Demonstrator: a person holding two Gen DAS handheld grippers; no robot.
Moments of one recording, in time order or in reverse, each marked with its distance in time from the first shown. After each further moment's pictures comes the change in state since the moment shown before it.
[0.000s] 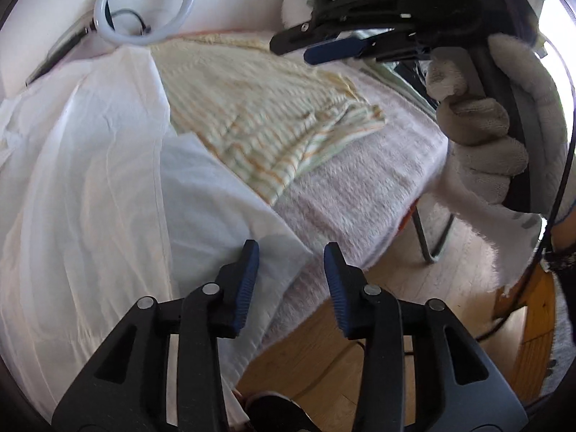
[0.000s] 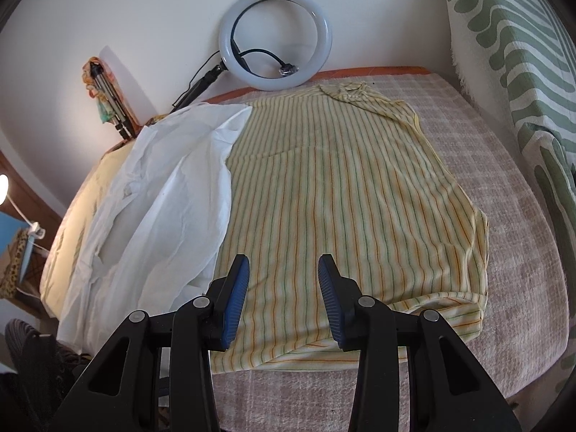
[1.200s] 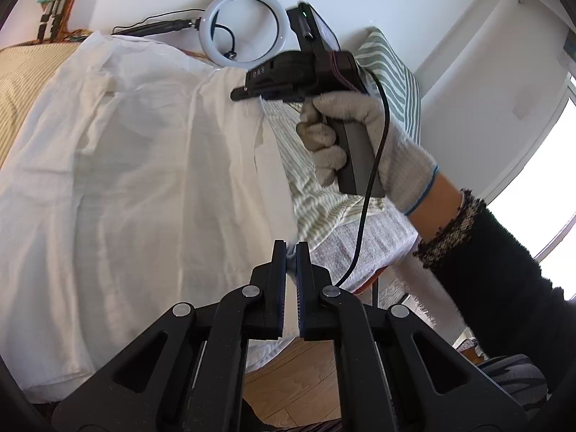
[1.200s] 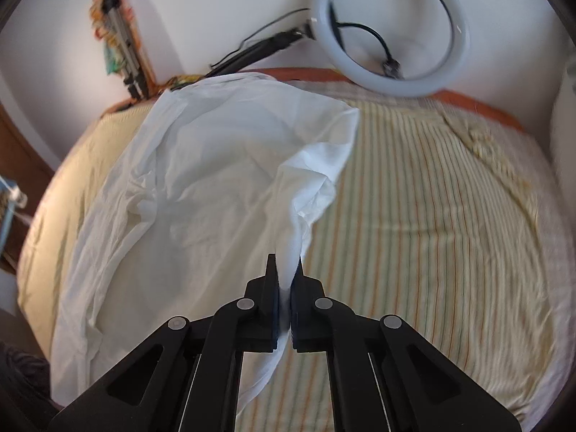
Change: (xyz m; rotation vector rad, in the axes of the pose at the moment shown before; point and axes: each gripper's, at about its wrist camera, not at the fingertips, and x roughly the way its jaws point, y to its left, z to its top) left arm -0.125 0.104 -0.052 -0.399 -0.234 -0.144; right arm 0.135 0.149 0.083 -0.234 0.131 -0.048
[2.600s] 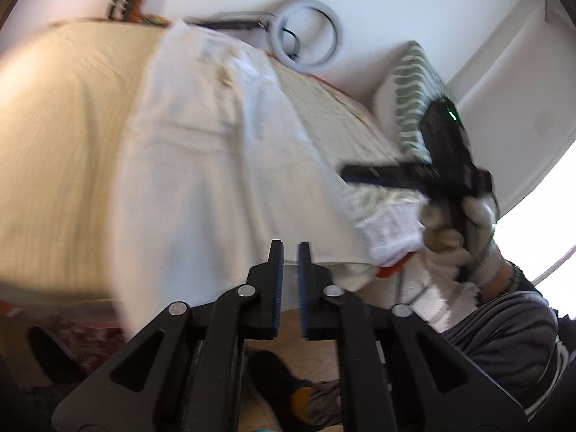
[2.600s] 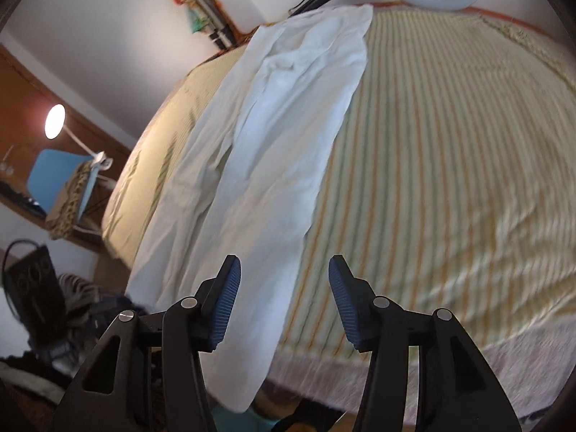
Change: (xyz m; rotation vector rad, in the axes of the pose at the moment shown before) left arm -0.098 0.075 -0.031 -0.077 0.004 0.145; right arm -0.046 0.032 -0.138 0.091 0.122 0.401
